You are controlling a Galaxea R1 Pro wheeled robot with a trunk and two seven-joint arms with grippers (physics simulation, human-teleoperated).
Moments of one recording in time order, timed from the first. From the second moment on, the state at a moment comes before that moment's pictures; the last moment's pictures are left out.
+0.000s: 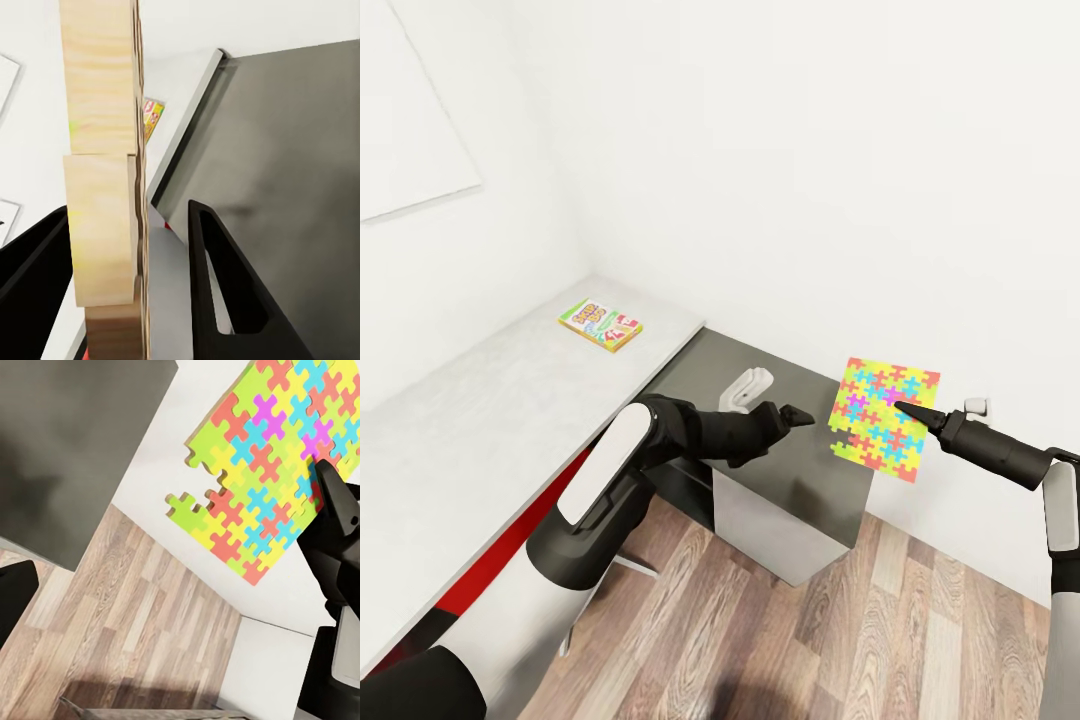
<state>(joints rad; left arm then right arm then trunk) -0.88 -0.11 -0.60 -1.57 1.86 0.63 1.01 -0.70 -0.26 -0.53 -1.27 -0.28 1.04 1.06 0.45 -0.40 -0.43</state>
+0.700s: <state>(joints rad) -0.86 -0.11 -0.60 -1.54 1.85 0.64 0.94 -0.68 -0.27 -0.53 -1.30 -0.28 1.04 1.06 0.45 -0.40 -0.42</state>
